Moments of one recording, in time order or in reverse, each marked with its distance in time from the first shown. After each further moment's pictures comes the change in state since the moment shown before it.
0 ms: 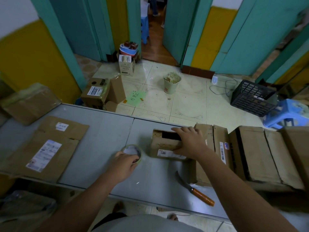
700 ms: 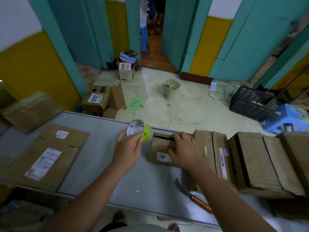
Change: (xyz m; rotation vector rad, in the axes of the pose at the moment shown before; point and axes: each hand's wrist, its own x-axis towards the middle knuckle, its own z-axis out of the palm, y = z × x) left_hand 0.044 0.047 -0.073 -0.233 0.639 0.030; right_hand -0.008 -0.028 0.003 0.176 0.167 0.070
